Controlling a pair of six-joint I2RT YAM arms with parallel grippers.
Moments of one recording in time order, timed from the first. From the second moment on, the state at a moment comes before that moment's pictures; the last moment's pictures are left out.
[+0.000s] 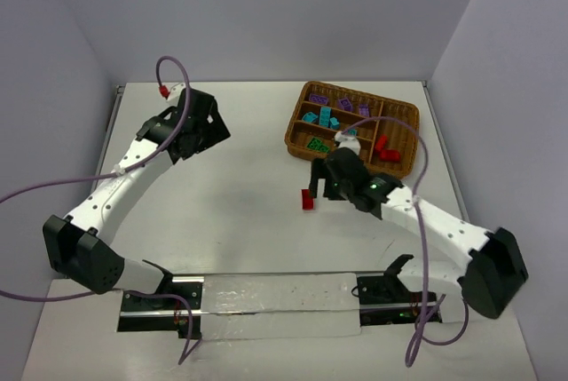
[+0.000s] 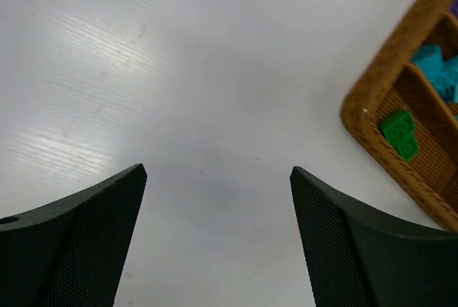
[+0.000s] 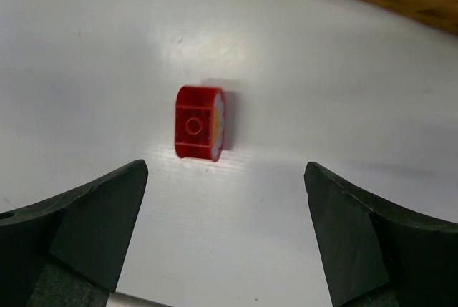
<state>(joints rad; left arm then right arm) -0.51 1.41 1.39 -0.82 -0.39 -0.80 0.65 1.11 0.79 -0.47 0.26 0.60</state>
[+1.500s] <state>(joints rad) -0.42 1.41 1.31 -0.81 -0.31 -0.74 -0.06 1.41 1.01 -0.31 0.37 0.57</state>
